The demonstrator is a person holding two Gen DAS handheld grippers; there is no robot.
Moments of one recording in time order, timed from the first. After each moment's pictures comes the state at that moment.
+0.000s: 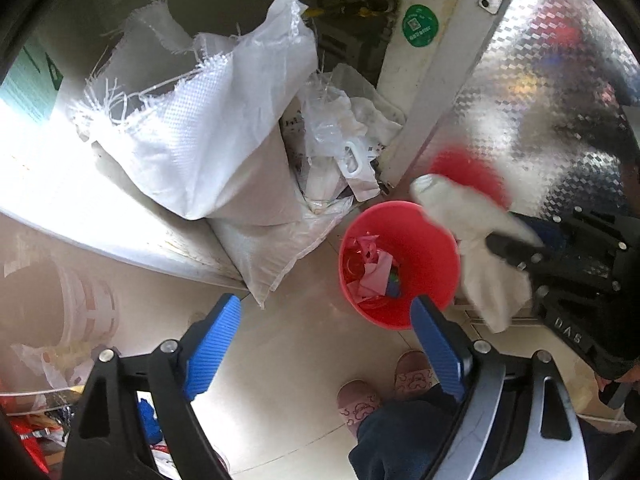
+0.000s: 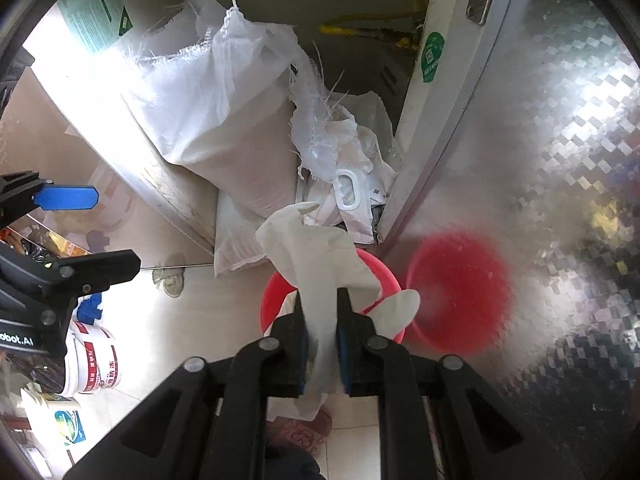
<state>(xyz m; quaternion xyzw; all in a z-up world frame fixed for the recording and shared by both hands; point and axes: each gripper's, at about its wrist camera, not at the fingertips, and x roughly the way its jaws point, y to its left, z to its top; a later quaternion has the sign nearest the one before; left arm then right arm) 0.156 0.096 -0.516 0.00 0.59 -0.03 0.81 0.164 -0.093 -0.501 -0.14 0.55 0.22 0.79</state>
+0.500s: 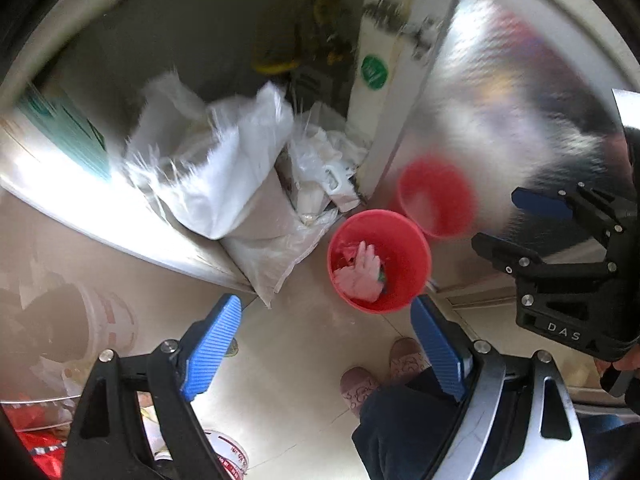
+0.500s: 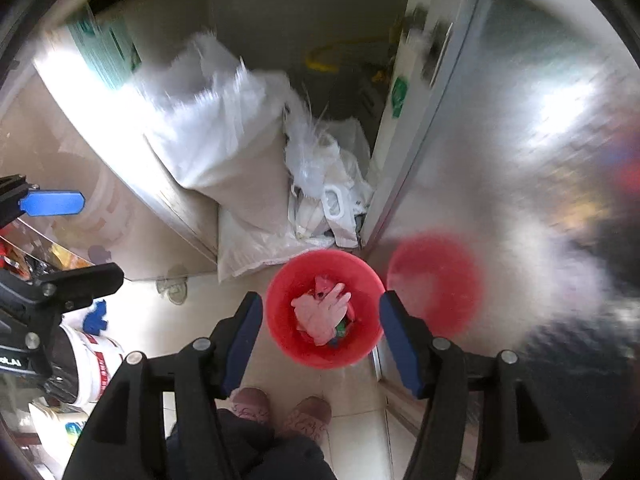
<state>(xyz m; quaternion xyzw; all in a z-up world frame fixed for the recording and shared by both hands) 0.126 0.088 -0.405 0.02 0.57 -0.06 0.82 0.133 -0.097 -0.400 -0.14 0.53 0.18 0.81</state>
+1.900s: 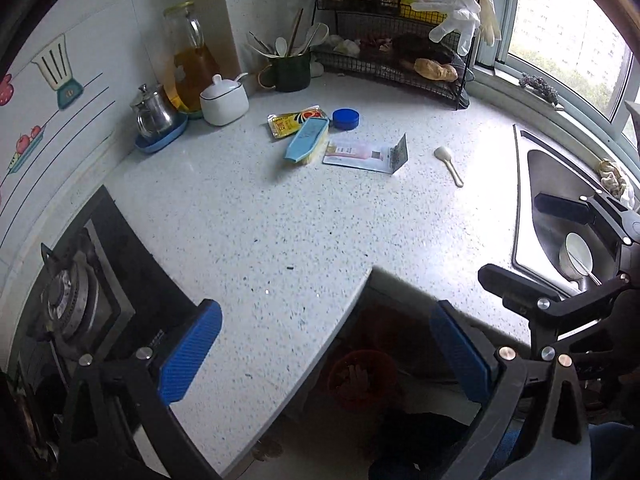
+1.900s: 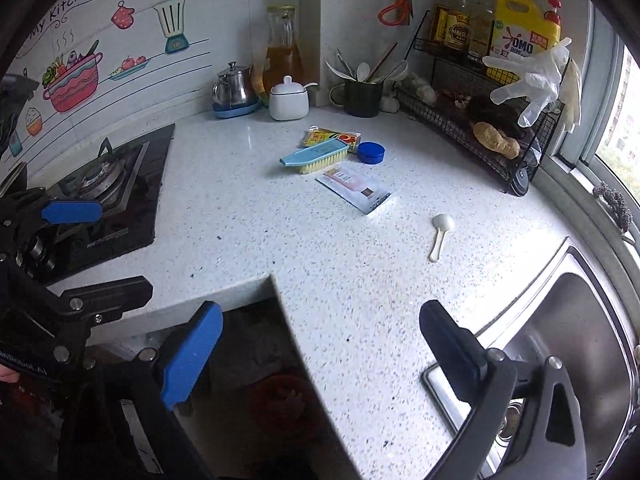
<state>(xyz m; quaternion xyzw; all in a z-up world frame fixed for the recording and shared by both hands) 0.271 0.018 -0.123 0.11 0.45 -0.16 0.87 0.212 -0.175 -0.117 -0.05 0.43 0.07 0.90</state>
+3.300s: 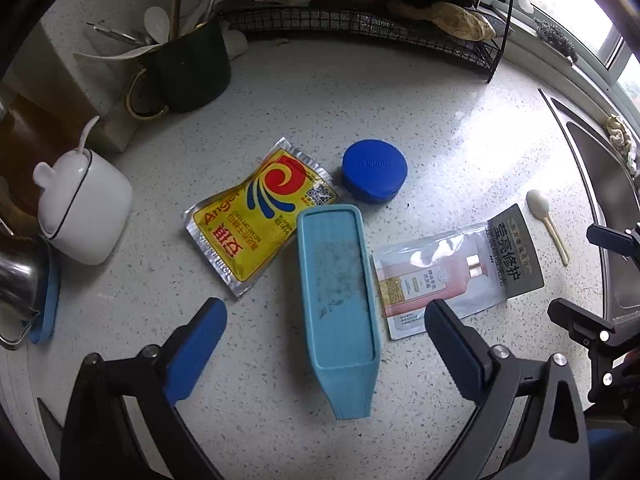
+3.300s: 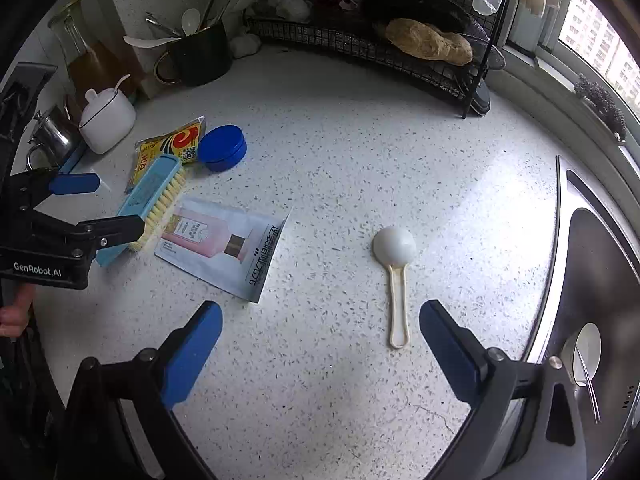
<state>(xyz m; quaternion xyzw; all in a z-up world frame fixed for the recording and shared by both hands) 0.555 -0.057 -0.191 0.23 0.52 -0.32 0.76 0.371 -0.238 -0.166 0.09 0.54 -0.12 0.83</state>
